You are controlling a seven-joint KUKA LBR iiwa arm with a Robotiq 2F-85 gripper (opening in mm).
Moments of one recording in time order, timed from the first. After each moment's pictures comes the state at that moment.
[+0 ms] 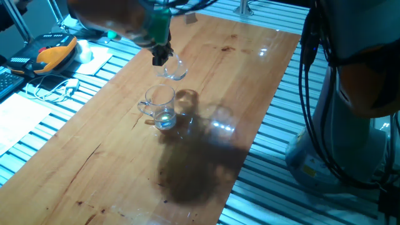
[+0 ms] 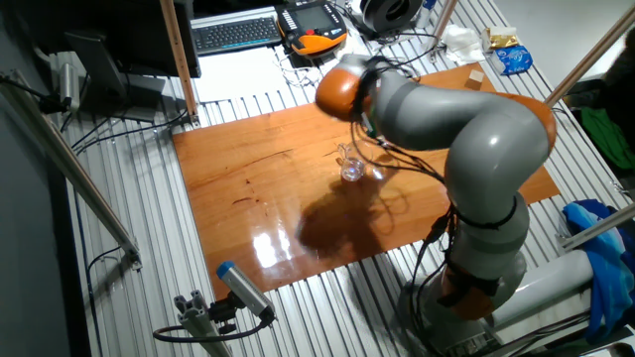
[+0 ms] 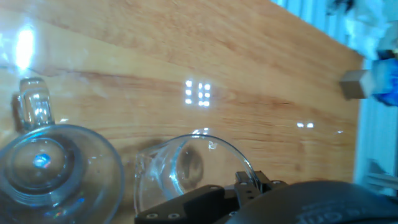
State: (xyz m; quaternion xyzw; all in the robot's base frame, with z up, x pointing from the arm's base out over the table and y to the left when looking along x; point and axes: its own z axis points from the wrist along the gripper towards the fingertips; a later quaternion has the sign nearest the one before) arm 0.520 -0.036 0.210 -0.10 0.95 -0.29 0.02
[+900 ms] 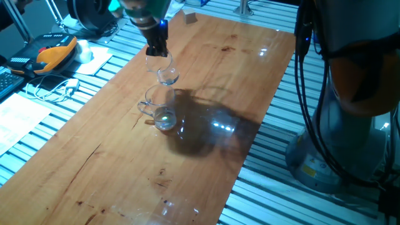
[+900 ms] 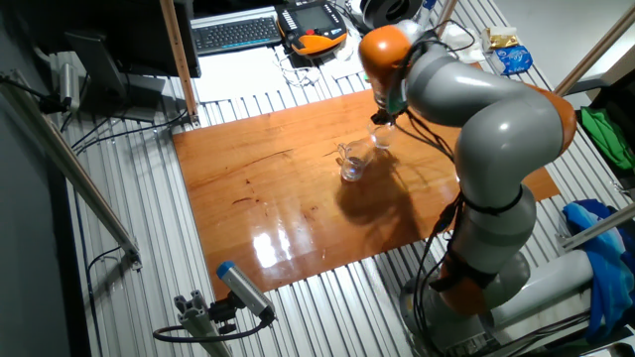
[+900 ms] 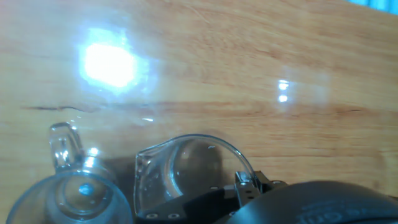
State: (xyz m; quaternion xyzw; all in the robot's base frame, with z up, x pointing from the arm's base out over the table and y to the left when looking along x) arm 0.550 -0.047 0.192 -0.07 0.99 -0.13 0.01
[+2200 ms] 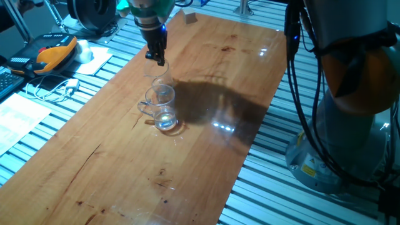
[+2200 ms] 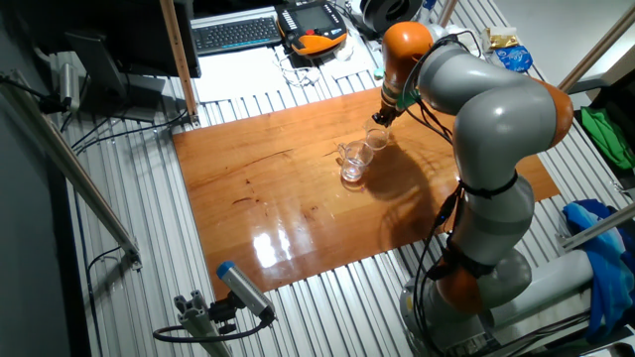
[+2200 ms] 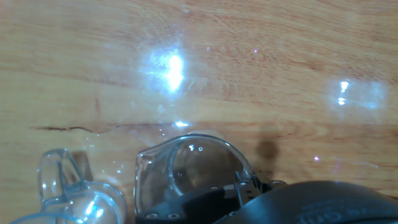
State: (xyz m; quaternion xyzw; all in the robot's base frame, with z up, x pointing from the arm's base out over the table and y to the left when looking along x) arm 0.575 -0.060 0.140 -0.08 0.99 -0.06 0.01
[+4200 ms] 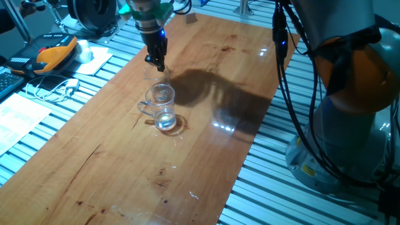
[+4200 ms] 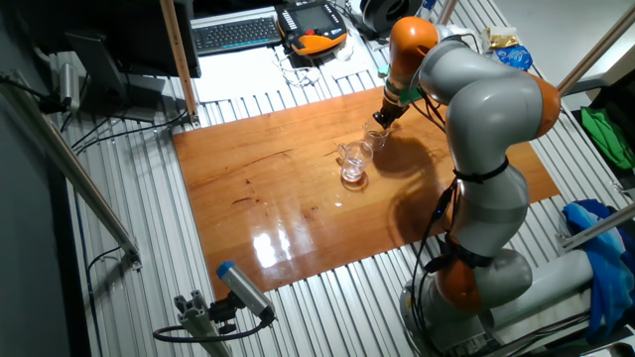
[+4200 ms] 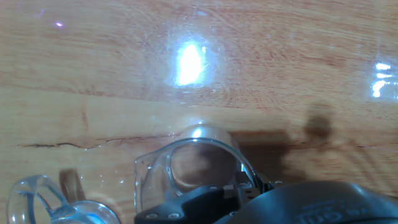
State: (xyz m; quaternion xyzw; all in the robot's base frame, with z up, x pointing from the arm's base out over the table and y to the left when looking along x) arm 0.590 -0.074 0.108 -0.06 1.00 -0.01 -0.02
